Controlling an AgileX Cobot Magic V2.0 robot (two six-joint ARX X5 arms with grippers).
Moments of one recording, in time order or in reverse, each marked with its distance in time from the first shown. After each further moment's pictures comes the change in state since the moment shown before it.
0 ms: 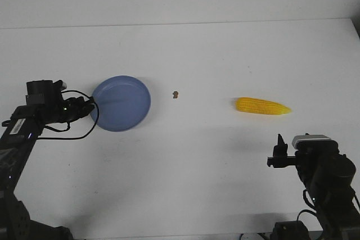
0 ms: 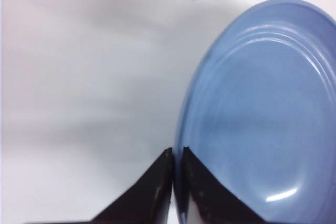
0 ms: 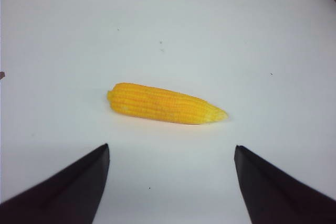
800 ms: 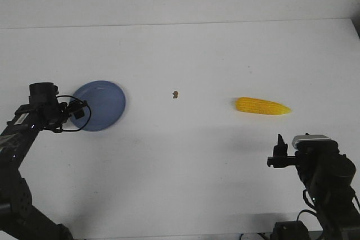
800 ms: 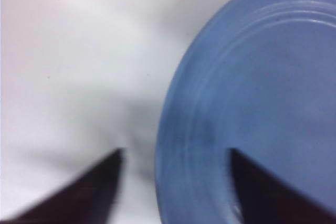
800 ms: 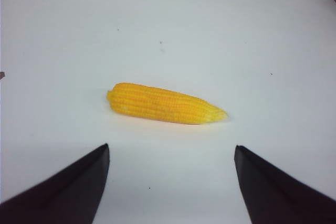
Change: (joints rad) left arm 0.061 0.156 0.000 0.057 -0.366 0.003; right arm 0.000 0.000 0.000 0.000 0.000 0.000
